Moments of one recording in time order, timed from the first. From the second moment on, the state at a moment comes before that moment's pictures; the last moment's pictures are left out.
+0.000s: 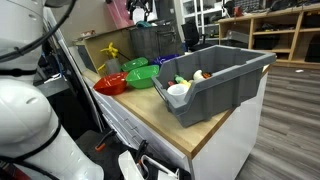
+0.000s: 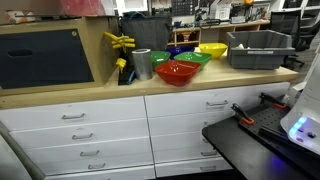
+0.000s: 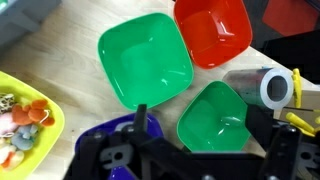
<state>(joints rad) -0.04 0.53 0.05 -0.88 0.25 1.15 -0.02</state>
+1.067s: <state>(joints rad) -0.05 -0.12 0.02 -1.64 0.16 1.33 -0.04</state>
